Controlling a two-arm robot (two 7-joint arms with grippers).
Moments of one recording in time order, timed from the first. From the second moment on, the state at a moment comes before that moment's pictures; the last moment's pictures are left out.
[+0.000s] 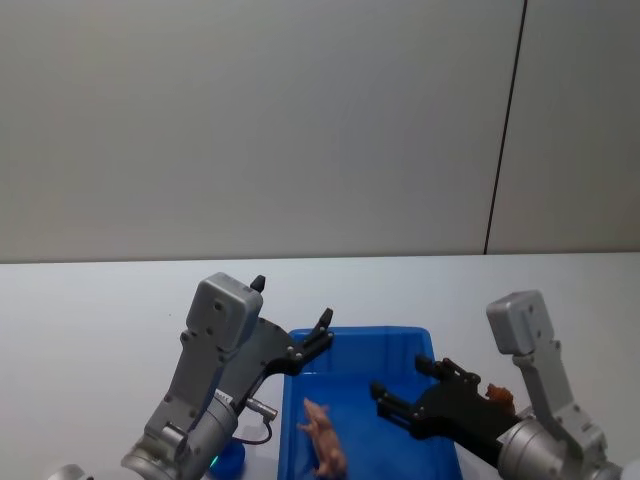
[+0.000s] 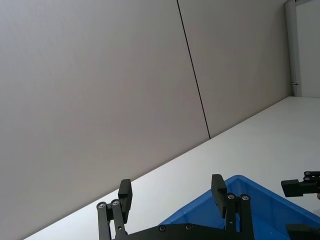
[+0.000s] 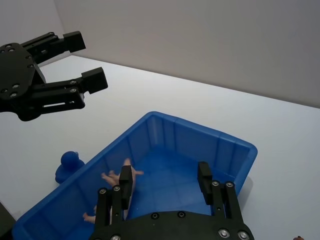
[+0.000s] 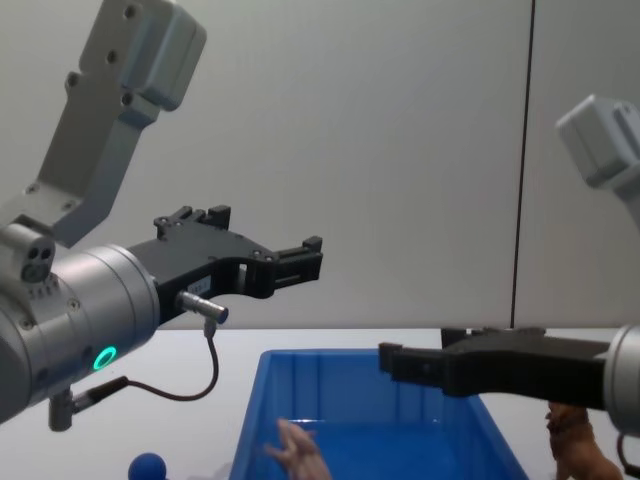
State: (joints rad) left arm -0.24 0.38 0.45 -1.63 -0.20 0.01 -0.01; right arm 0.15 0.19 -0.30 -1.60 0.22 0.30 0.37
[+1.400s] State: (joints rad) left arm -0.24 0.38 0.45 -1.63 -0.20 0.01 -0.01; right arm -0.03 0.28 -0.24 -1.77 0.23 0.36 0.01
